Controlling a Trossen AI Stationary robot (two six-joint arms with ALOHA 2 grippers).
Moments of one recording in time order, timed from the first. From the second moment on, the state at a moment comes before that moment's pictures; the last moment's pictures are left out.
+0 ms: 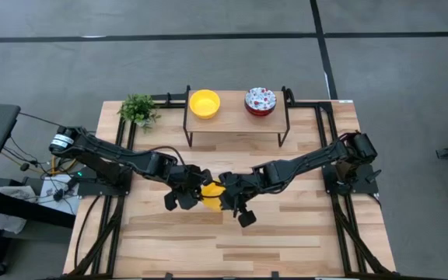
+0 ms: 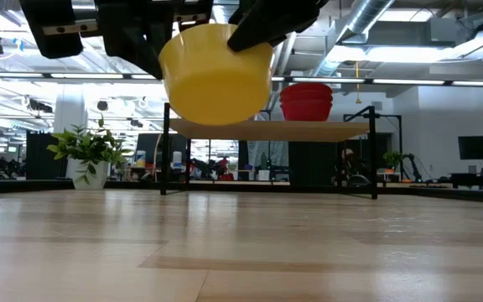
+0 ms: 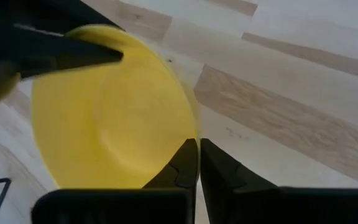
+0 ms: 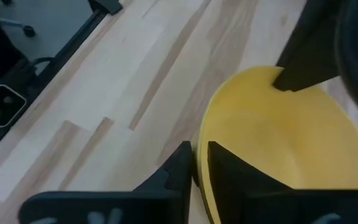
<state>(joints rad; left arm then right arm) -0.26 1.46 1.05 -0.52 0.09 0.97 0.26 1.81 1.39 -0.40 -0.13 -0.23</state>
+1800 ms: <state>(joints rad) -0.25 1.46 0.97 -0.53 0.03 0.93 0.25 1.59 1.39 -0.61 0.05 -0.07</state>
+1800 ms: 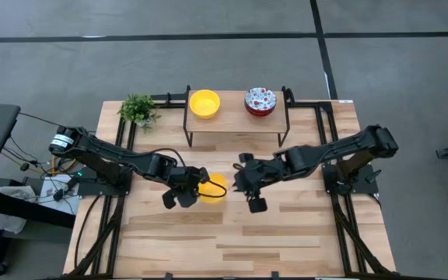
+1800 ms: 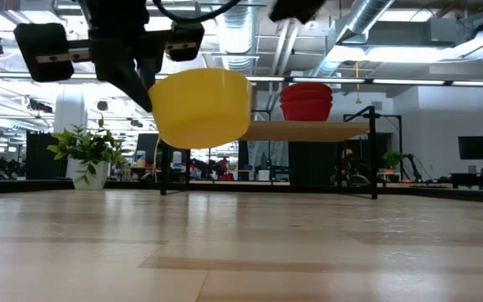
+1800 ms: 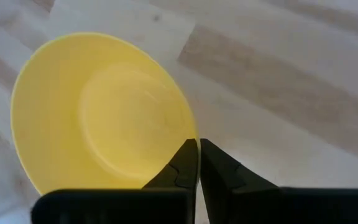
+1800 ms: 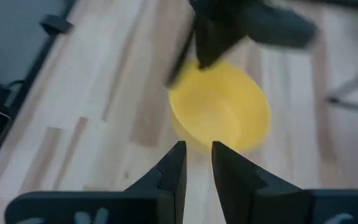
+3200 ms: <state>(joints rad) 0.12 1.32 1.61 -0.97 -0.16 0.57 0.46 1.33 0.80 -0.17 0.50 0.56</state>
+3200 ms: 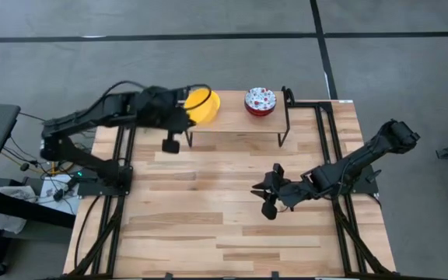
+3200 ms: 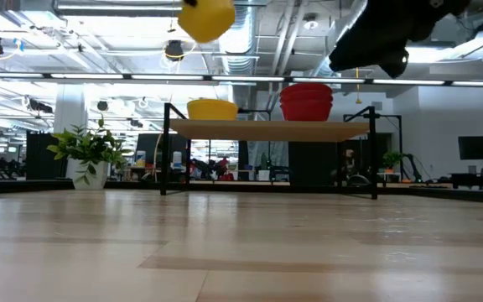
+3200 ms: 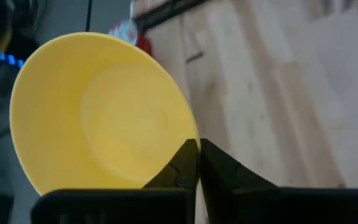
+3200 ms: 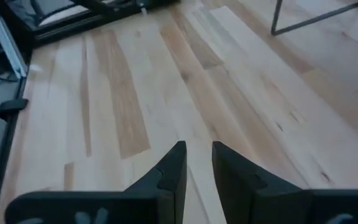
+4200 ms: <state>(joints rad) 0.42 1.63 1.68 -1.06 -0.17 0.79 0.30 1.33 0.66 -0.13 0.49 0.54</state>
